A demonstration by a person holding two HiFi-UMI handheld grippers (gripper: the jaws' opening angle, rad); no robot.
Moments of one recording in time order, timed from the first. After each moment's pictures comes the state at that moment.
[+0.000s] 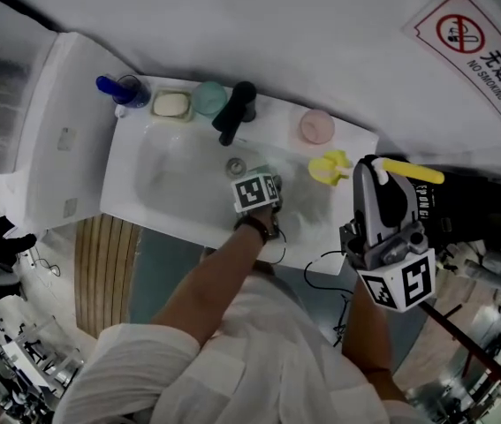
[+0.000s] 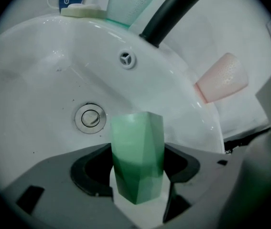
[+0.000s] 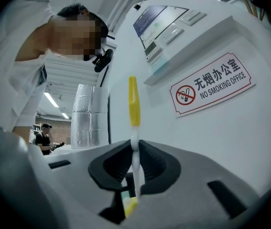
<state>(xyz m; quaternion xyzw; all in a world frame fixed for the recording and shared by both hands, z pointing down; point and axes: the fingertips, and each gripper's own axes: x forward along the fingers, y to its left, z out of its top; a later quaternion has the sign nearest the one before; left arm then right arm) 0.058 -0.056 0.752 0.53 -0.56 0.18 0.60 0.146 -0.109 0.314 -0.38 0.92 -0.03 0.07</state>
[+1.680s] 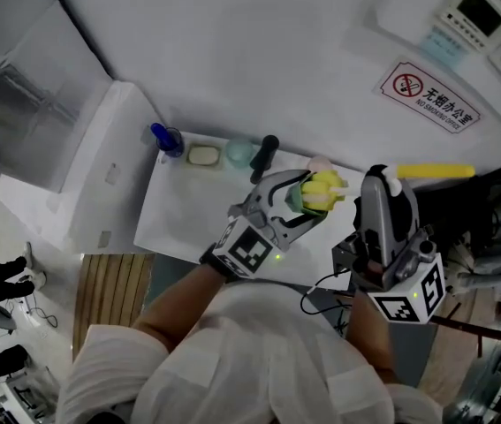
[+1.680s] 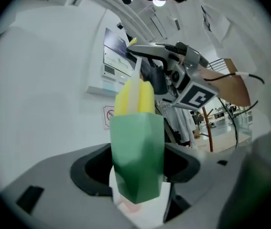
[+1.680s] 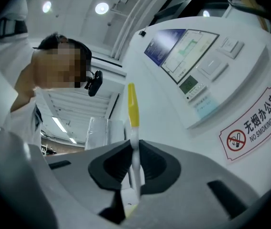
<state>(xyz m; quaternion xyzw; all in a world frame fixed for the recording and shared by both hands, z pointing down) 0.074 -0.052 0.317 0.95 -0.29 0.03 -0.11 0.073 -0.031 0.125 -0.33 0.92 0.00 0.23</state>
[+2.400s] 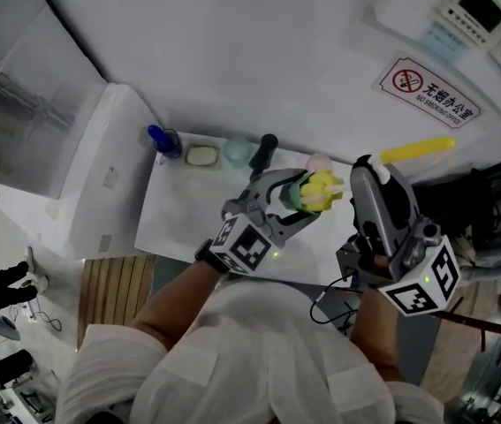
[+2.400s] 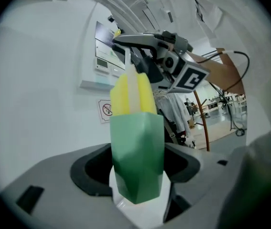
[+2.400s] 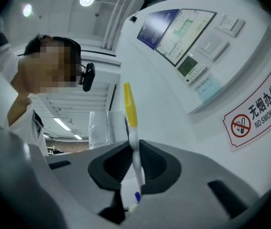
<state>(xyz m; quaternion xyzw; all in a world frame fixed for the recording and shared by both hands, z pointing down) 0.071 -0.057 0.344 0.95 -0.27 0.09 -0.14 0.057 -0.046 0.134 -0.30 0.94 -0.07 0.17</state>
